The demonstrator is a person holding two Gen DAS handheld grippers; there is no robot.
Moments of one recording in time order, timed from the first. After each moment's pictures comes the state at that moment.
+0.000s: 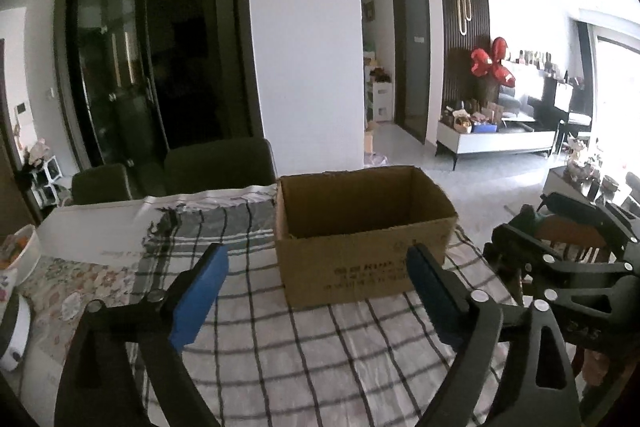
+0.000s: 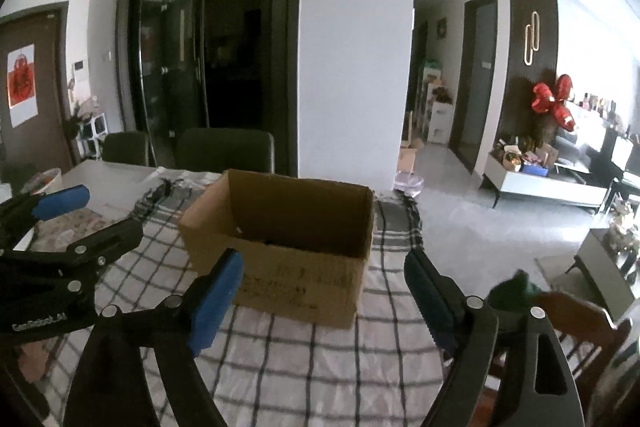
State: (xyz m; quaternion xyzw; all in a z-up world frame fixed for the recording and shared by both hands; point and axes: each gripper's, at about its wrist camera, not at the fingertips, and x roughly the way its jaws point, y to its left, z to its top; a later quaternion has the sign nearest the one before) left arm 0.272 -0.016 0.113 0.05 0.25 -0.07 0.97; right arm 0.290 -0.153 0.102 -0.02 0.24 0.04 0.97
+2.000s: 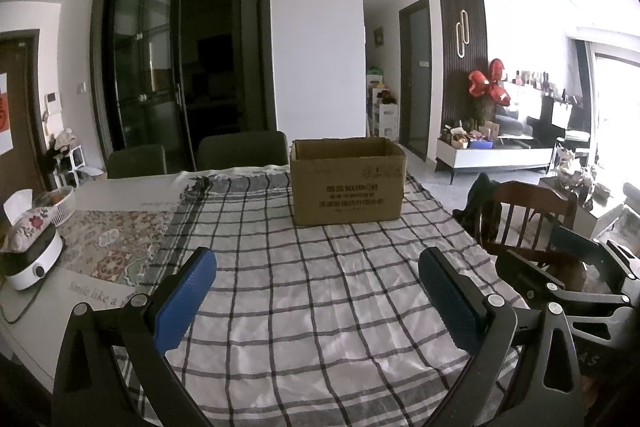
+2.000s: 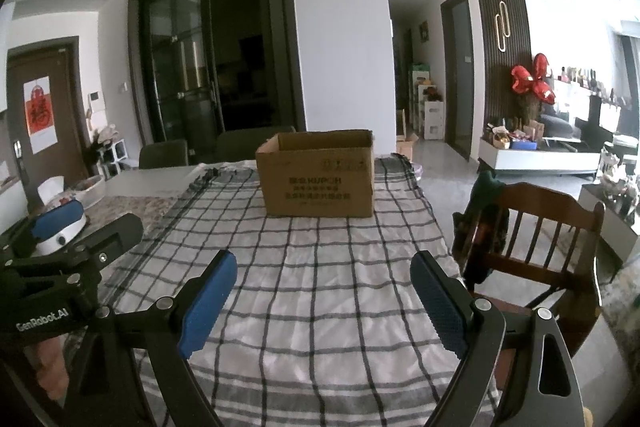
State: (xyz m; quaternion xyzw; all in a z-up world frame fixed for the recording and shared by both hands) left arm 0.050 -0.001 0.080 0.03 0.21 -0.05 0.98; right arm 0.052 -0.139 0.060 0.03 0.21 0.04 0.98
